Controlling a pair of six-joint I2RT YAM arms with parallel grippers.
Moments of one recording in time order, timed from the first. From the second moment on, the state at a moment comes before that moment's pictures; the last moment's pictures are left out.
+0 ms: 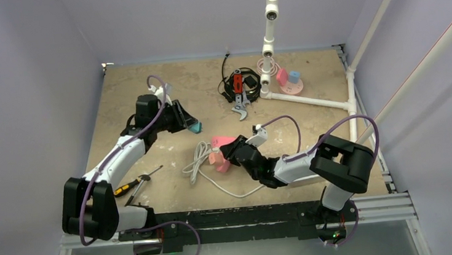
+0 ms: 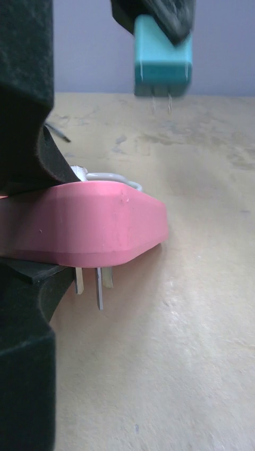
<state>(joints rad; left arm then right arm) -0.25 1.35 0.82 -0.10 0.45 -0.54 1.07 1.65 0.56 0.64 0.60 1.21</state>
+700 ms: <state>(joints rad) -0.08 1.47 1.00 -0.09 0.18 -0.48 1.05 1.57 0.47 0.68 0.60 1.12</state>
